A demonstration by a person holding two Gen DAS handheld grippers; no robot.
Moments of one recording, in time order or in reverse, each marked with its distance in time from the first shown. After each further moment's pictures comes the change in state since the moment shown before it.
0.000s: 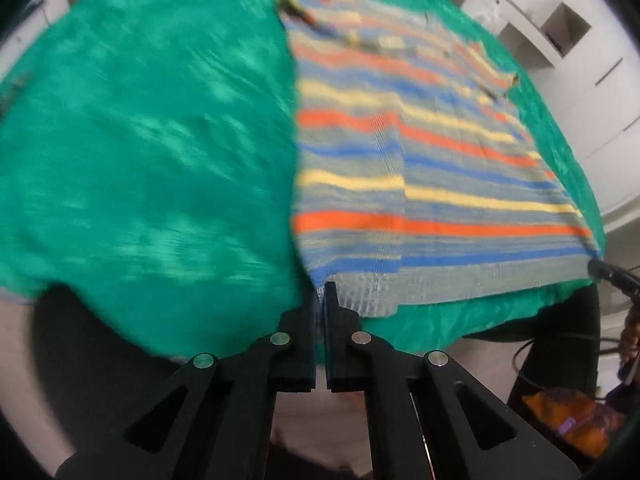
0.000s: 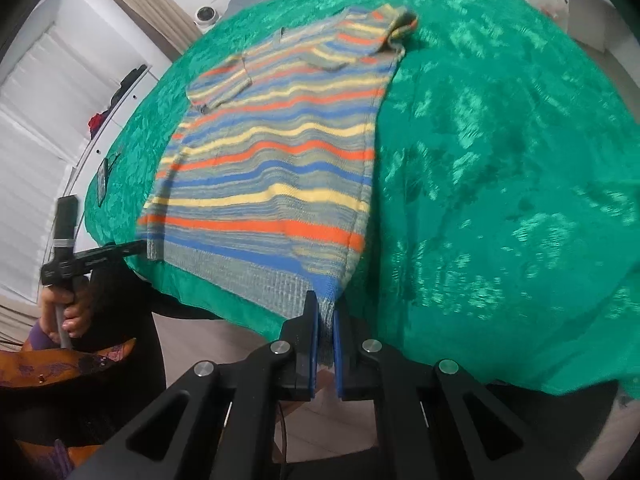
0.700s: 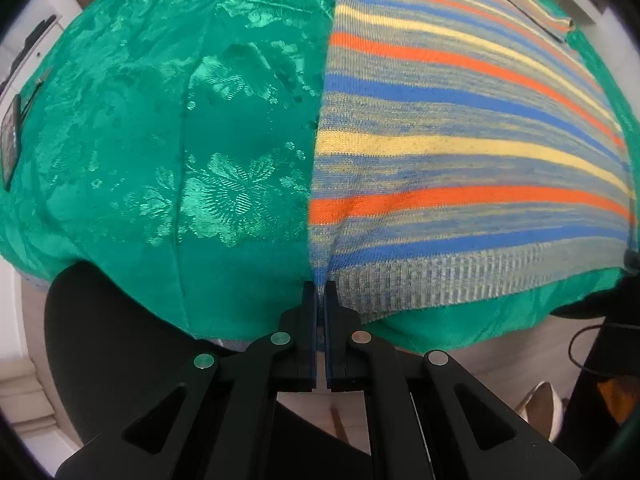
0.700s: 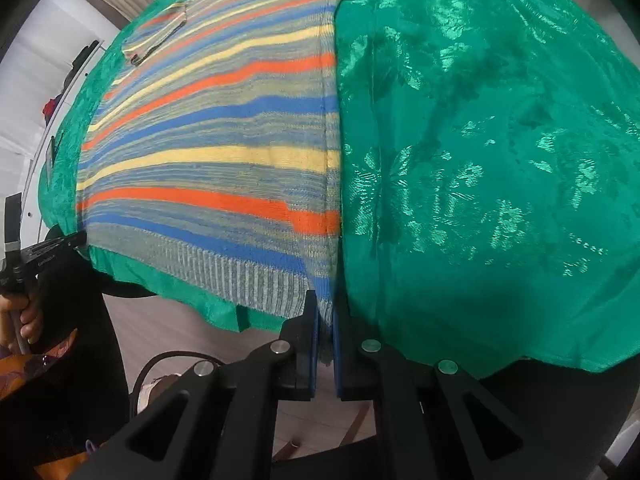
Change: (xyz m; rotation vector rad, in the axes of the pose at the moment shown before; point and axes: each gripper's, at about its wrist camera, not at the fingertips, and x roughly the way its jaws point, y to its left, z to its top) left arm 0.070 0.001 -0.008 0.044 0.141 0.221; right arm 0.078 -0.021 -0.020 0.076 0.183 -0.127
